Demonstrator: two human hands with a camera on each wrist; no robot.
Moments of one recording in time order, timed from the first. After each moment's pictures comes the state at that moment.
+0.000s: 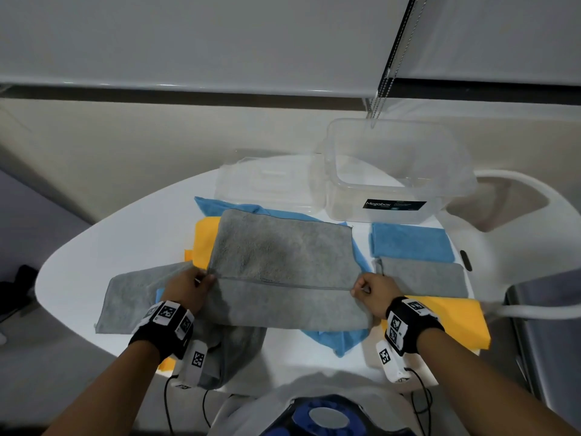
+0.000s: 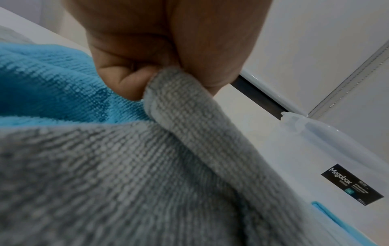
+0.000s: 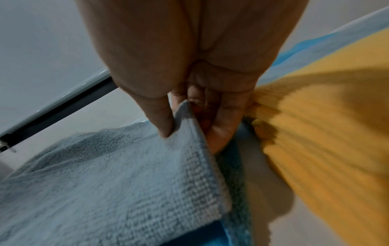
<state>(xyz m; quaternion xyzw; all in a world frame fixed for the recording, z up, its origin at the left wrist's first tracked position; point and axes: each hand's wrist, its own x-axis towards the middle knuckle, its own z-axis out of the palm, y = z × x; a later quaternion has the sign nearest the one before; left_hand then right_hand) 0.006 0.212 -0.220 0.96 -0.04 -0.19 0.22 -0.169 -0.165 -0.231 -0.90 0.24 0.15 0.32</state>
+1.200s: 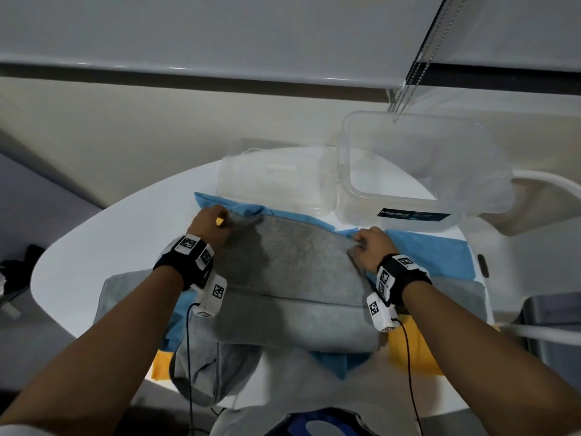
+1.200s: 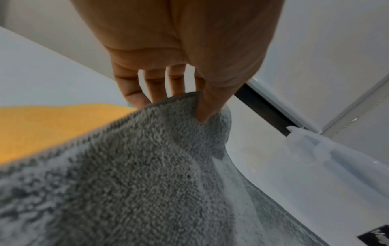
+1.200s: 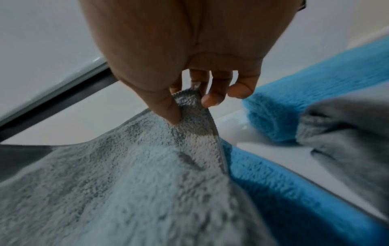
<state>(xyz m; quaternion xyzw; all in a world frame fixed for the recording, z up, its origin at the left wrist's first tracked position) 0.115 0.122 -0.192 0.95 -0.08 -0.19 0.25 -0.048 -0.212 -0.247 -0.92 0.23 0.12 0.28</state>
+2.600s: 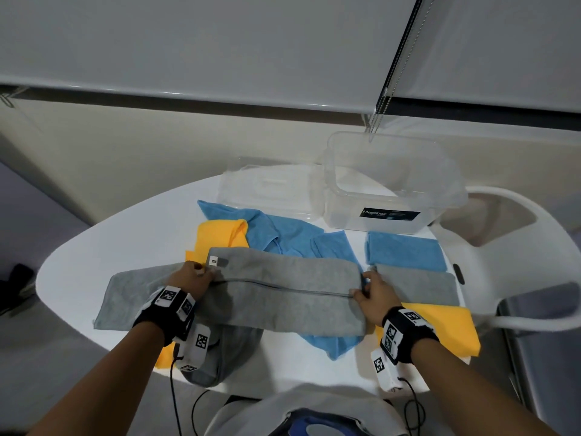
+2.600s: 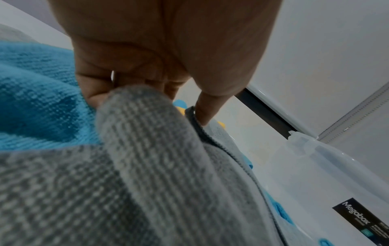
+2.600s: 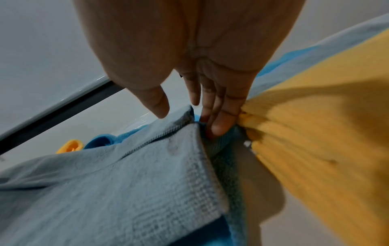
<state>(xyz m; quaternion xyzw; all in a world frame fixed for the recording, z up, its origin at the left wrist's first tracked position) 0.016 0.204 -0.204 0.93 0.05 -0.27 0.25 -0.178 -0.162 -0.235 -0.88 0.31 0.10 0.34</state>
